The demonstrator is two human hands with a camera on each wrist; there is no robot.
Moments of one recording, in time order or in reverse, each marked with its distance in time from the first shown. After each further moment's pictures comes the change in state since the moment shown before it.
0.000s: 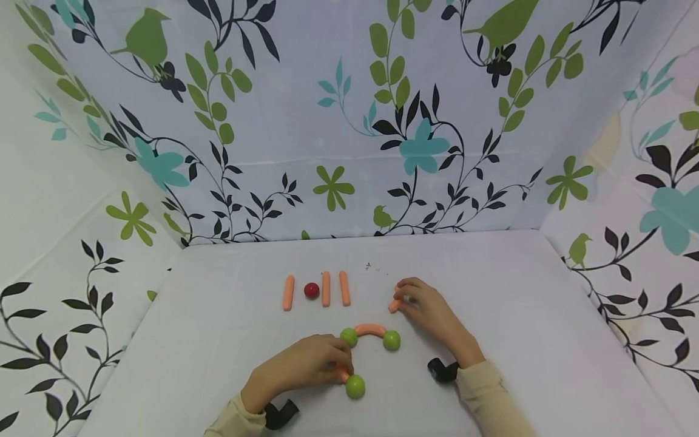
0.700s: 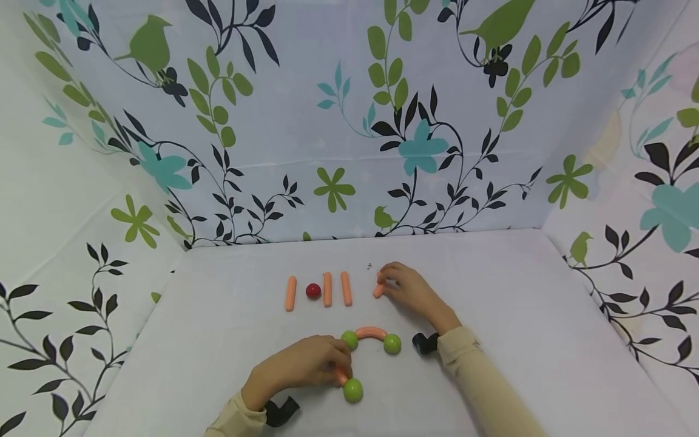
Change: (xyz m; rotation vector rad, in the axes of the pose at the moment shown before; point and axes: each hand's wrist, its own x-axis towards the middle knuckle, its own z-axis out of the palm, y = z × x) left_hand 0.001 -0.002 -0.003 -0.043 -0.052 0.019; right_hand 0.054 -0.006 0.008 0.051 -0.118 -0.013
